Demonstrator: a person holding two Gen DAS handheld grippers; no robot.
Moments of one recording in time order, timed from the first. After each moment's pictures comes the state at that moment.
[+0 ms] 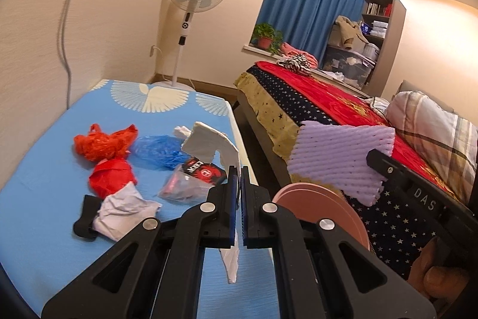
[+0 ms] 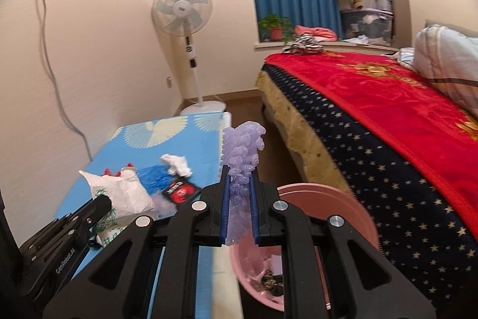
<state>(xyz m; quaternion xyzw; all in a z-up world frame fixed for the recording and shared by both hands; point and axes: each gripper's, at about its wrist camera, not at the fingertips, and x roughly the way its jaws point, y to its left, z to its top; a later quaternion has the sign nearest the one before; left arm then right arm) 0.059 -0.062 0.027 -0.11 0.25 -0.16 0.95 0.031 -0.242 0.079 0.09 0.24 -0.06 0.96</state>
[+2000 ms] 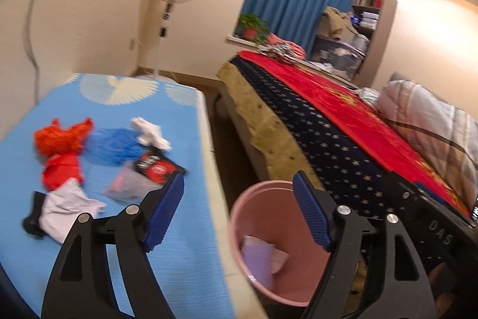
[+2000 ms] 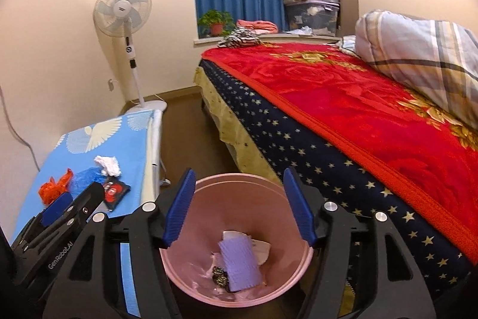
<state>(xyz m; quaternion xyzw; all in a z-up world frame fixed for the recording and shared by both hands) 0.080 -0.126 0.015 -0.10 0.26 -0.18 0.94 0.013 -0.297 0.063 0.10 0.26 -0.19 0.94</state>
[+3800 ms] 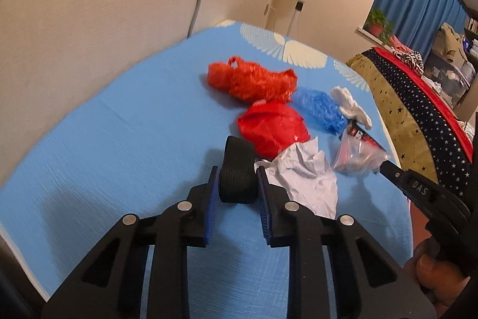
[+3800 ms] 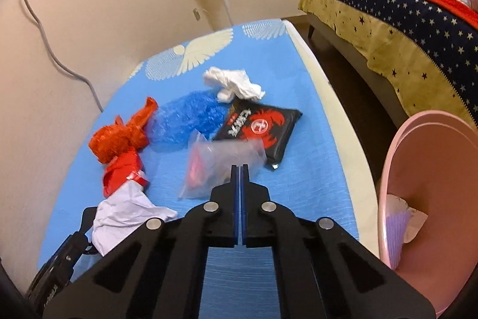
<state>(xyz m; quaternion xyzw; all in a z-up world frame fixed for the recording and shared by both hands) 0.086 0.057 -0.050 -0.15 0.35 0.08 0.92 0.165 -0.142 -0.047 0.15 0.38 0.04 0.91</state>
